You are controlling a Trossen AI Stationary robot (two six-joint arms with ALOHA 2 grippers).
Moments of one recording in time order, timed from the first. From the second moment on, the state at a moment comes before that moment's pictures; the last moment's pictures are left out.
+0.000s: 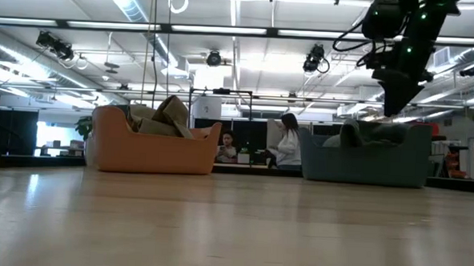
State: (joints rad) left arm -0.23 1.65 1.65 -0.59 -0.52 -0.48; right arm -0.64 1.03 0.88 -1.01 0.33 0.12
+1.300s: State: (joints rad) left arm -0.23 1.65 1.65 -0.59 -0.52 -0.48; right arm -0.74 1.22 0.97 -0.91 0.47 -0.51
